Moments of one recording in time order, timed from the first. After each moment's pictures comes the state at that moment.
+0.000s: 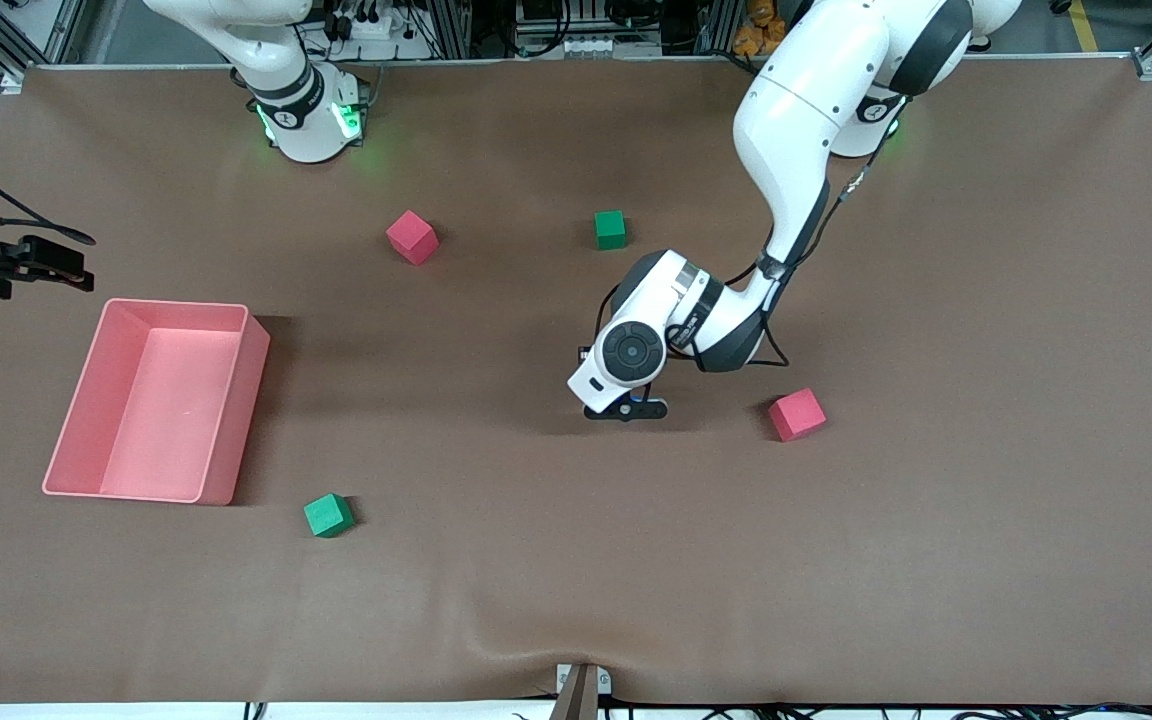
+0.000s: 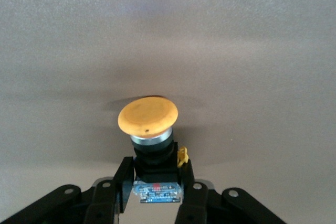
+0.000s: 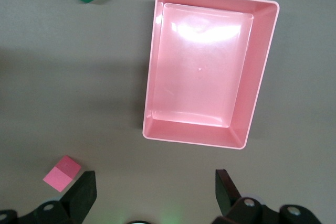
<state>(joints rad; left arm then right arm) -0.65 0.88 -0.06 -1.34 -0.18 1.96 -0.61 -0.08 0.06 -0.03 -1.61 -0.01 1.52 -0.15</state>
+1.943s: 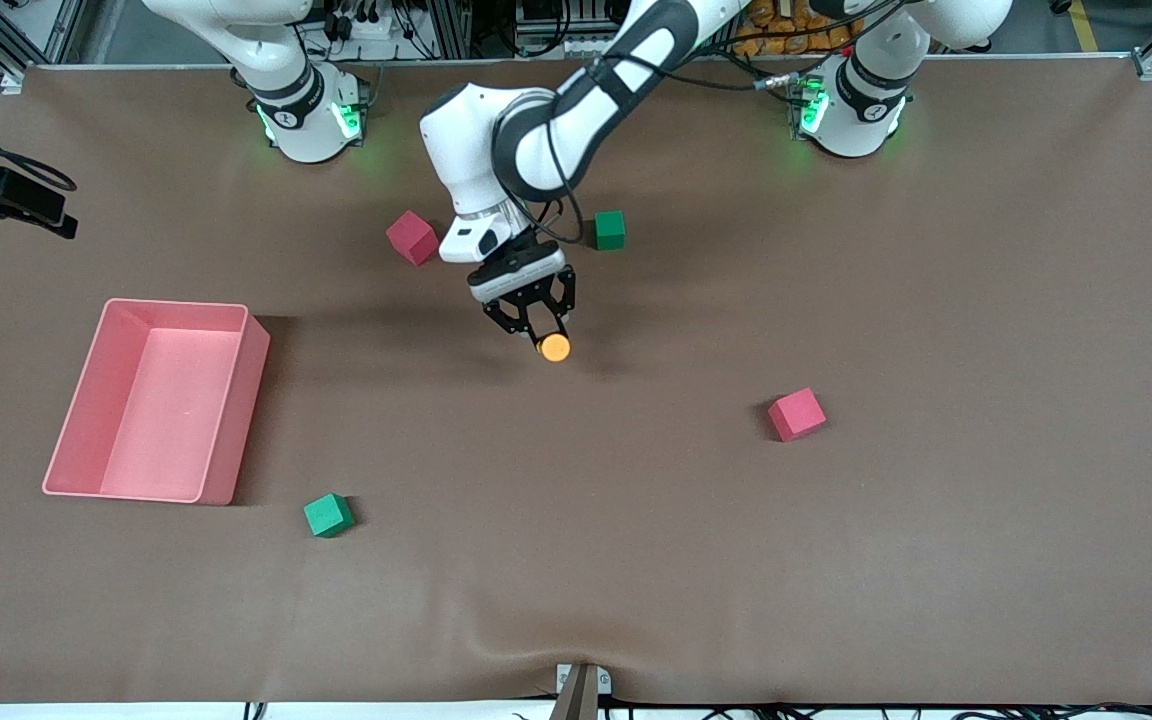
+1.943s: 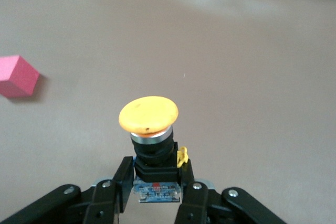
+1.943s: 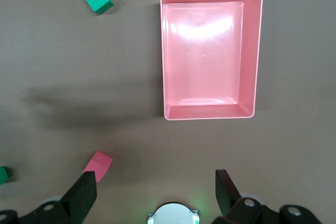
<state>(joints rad) -1.09 0.79 0.03 -1.27 0.76 1.96 -1.73 -0.06 0.01 0.01 -1.46 0.00 1.34 0.04</state>
